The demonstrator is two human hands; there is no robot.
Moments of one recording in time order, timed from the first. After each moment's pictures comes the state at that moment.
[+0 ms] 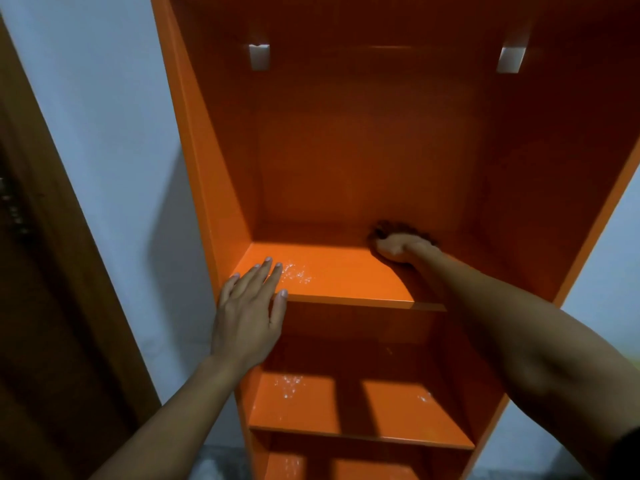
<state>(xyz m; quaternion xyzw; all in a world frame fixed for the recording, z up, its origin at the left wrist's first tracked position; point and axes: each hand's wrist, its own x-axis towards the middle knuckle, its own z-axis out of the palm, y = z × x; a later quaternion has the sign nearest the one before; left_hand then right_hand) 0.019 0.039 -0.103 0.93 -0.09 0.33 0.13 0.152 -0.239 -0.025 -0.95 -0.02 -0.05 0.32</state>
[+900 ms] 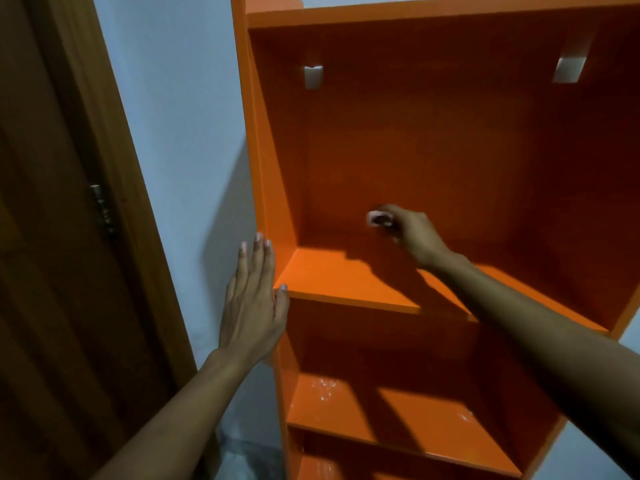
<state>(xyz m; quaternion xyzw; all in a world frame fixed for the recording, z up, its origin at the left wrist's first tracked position) -0.006 0.088 -0.082 0.91 -0.05 0.36 0.18 0.124 -0.187 0.010 -0.89 -0.26 -0.20 0.30</state>
